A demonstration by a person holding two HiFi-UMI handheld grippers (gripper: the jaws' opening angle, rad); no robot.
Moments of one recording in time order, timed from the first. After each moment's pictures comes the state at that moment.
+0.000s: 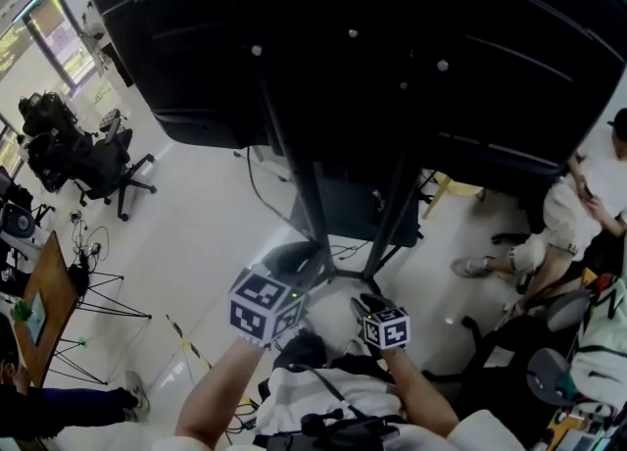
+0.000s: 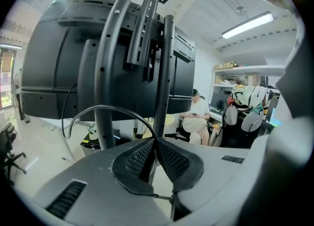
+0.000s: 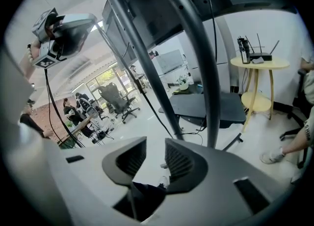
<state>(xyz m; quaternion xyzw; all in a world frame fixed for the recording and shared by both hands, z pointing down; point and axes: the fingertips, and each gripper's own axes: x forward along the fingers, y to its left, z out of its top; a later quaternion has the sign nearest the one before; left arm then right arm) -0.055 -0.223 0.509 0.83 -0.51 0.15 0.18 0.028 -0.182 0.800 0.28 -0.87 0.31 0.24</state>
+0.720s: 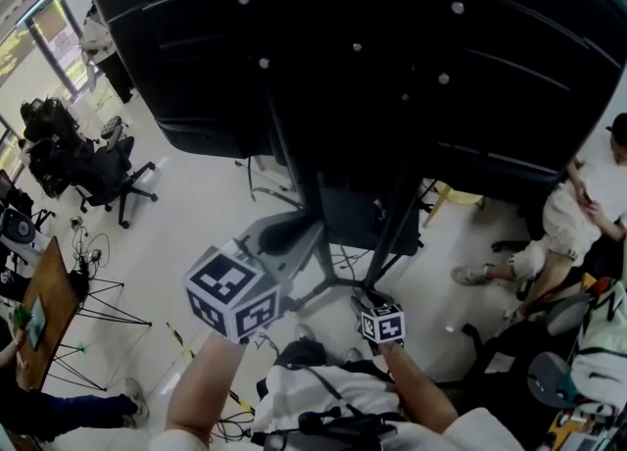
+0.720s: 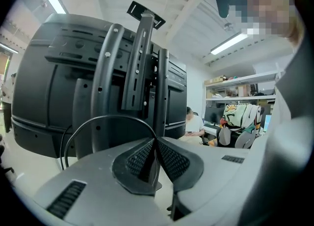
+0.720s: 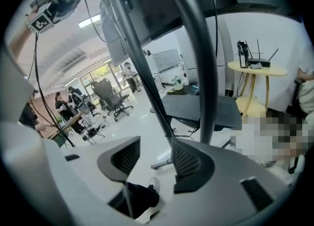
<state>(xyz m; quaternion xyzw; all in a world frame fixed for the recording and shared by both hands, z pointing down) -0.059 -0.238 0.381 0.87 -0.48 0.07 0.11 0.025 -0.213 0.825 0.32 -0.86 0.30 0.28</state>
